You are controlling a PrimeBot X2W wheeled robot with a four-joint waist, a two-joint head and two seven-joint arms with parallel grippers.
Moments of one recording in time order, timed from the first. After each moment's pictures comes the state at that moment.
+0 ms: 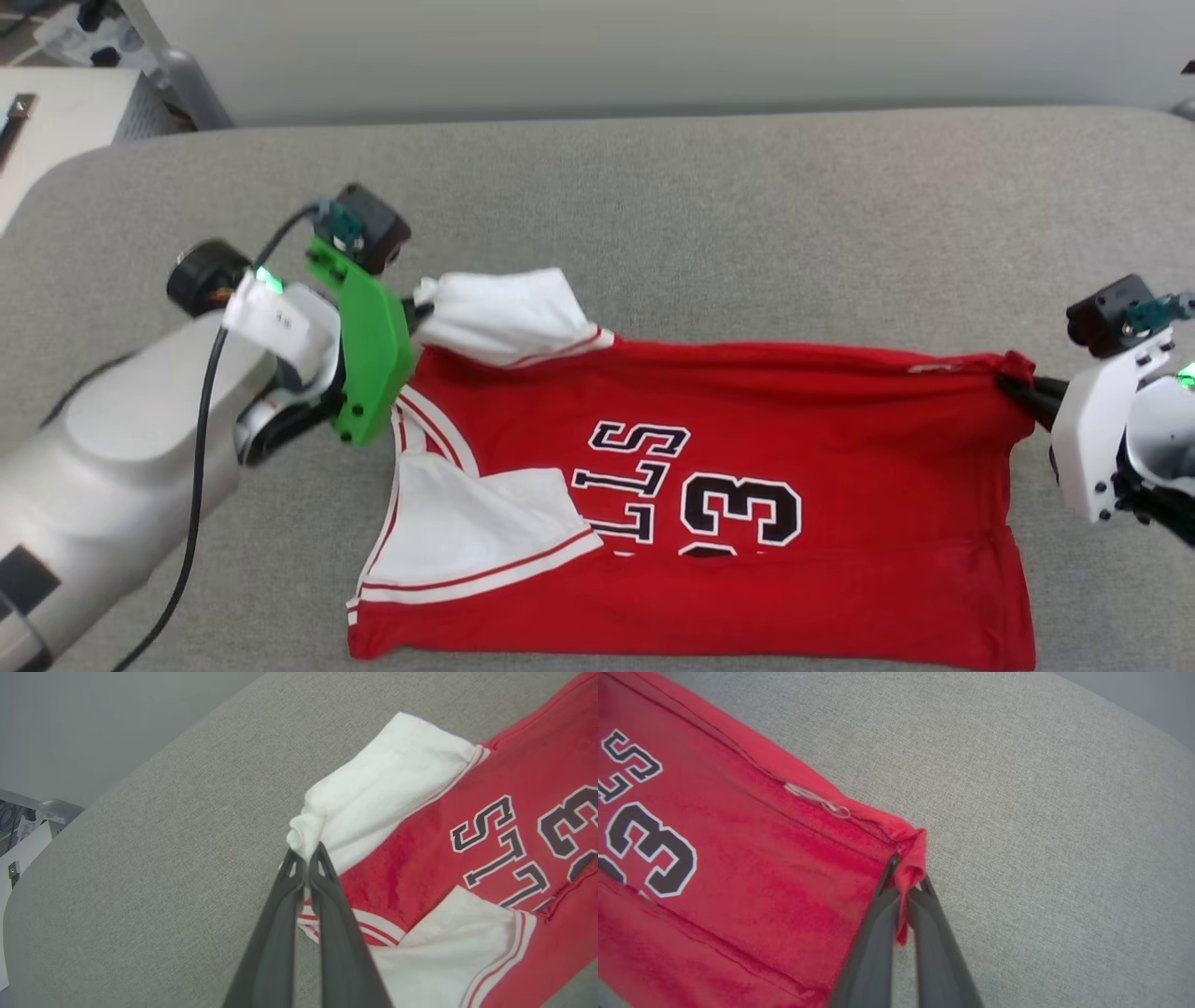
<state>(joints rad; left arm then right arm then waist) -1.03 0.67 -1.28 0.44 -1.03 -0.12 0.27 -0.69 -0.82 0.98 0.39 0.93 0.13 0.22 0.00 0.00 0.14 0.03</state>
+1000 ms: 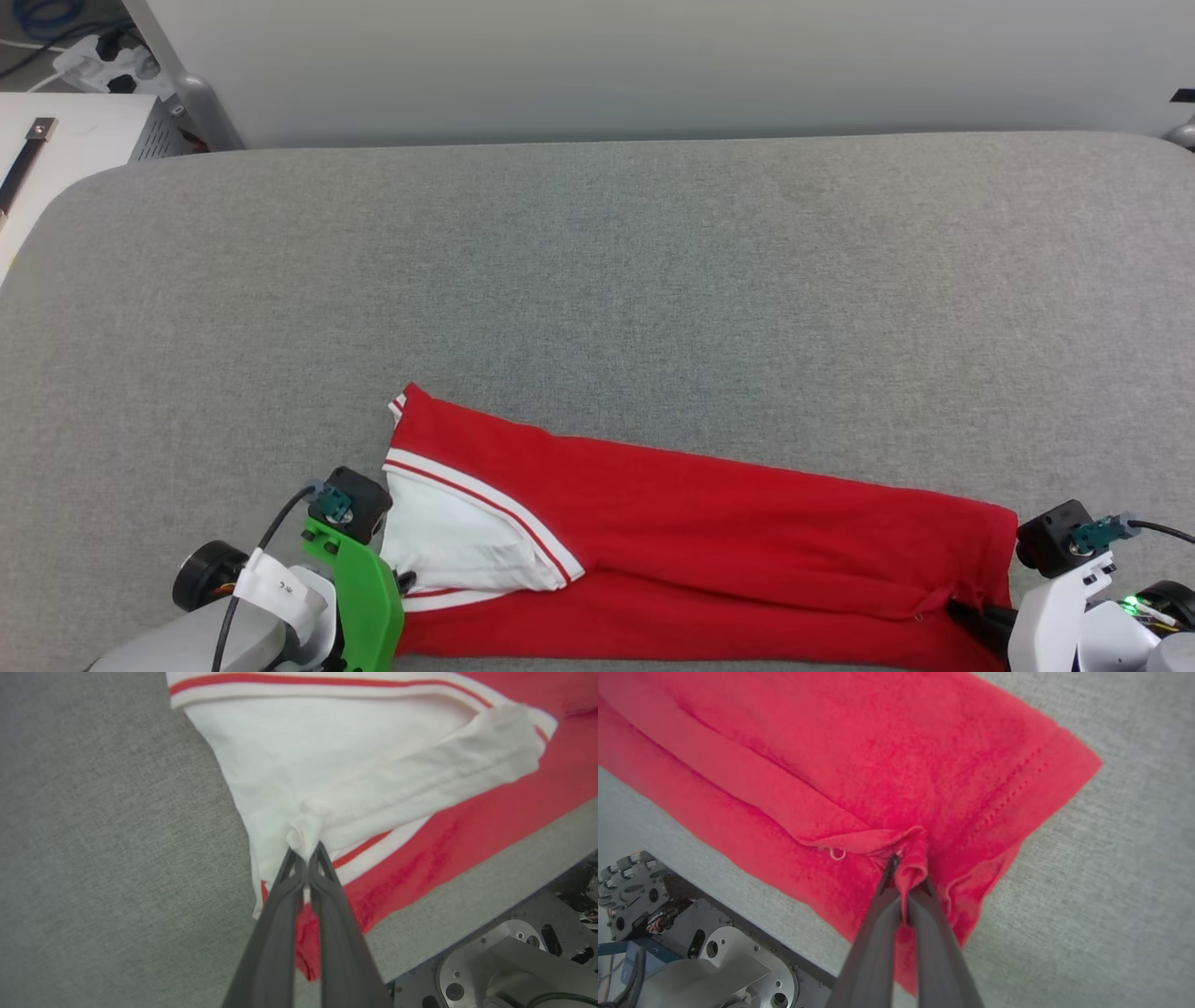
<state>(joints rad) -0.57 0.78 -1.28 0.22 -1.09 0.10 0.21 -0.19 -0.75 0.74 0.23 0.88 0.13 0.29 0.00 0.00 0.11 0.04</state>
